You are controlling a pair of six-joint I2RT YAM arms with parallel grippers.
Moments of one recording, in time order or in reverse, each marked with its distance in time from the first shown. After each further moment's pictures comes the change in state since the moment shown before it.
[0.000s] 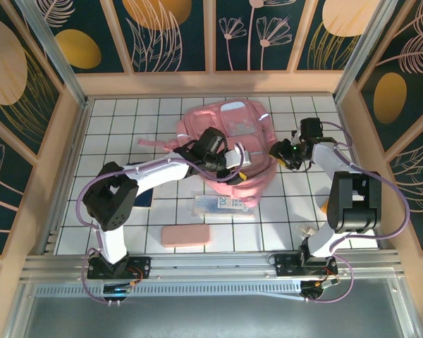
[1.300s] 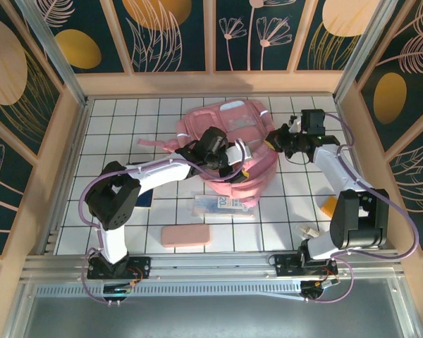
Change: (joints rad) left arm -0.006 0.015 -0.004 0.093 -0.128 -0.060; right arm 0.061 -0.146 0.033 0.145 -0.181 0.293
